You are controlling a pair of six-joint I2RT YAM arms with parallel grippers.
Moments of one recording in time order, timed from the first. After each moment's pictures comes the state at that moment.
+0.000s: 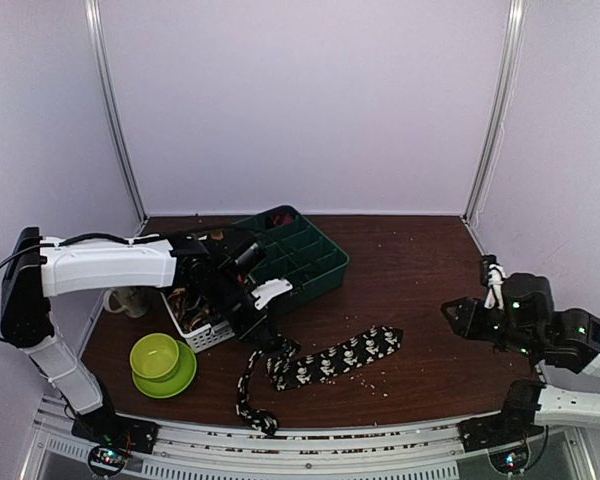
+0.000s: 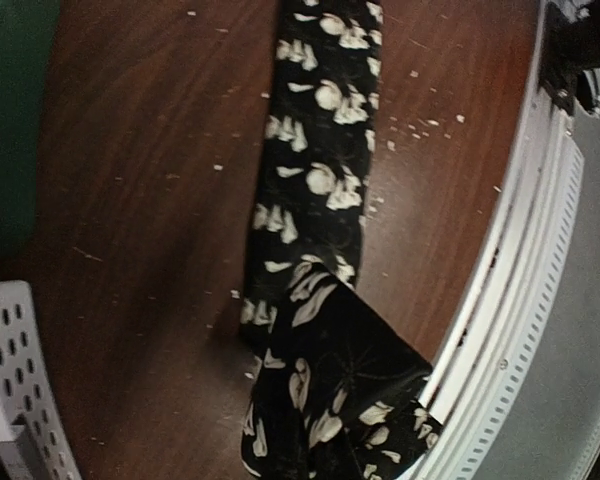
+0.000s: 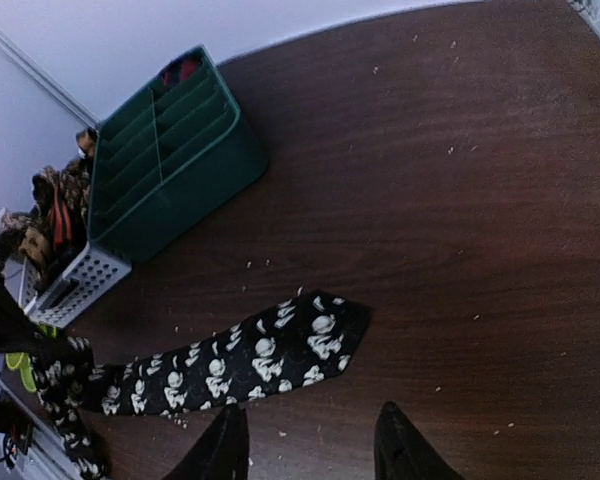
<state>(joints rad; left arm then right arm) -0.92 1.64 1.22 -0.73 0.40 0.00 0.87 0.50 0.54 -0.60 0.40 0.77</state>
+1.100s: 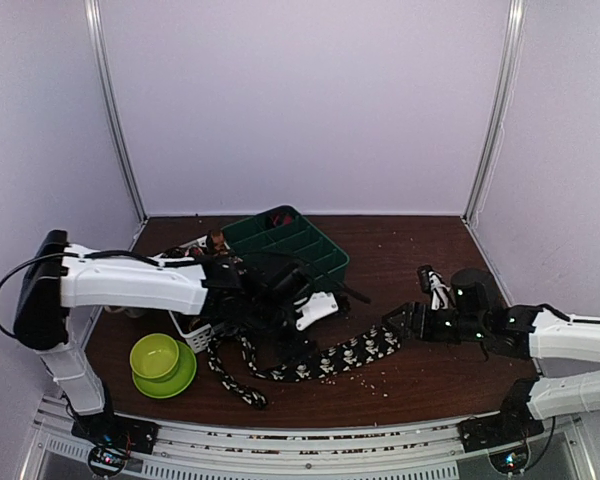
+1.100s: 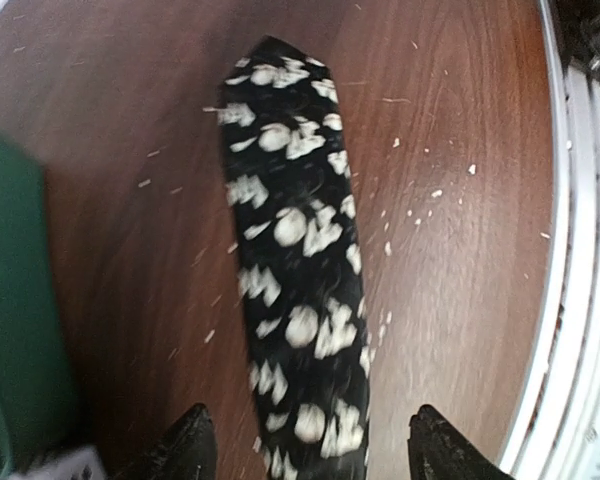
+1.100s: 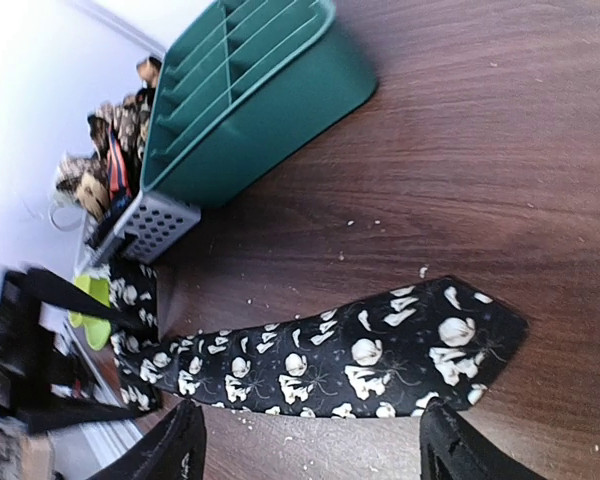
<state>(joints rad) -1.14 1.75 1.28 -0.49 0.08 0.16 0.70 0.98 0.42 0.00 -0.15 0.71</state>
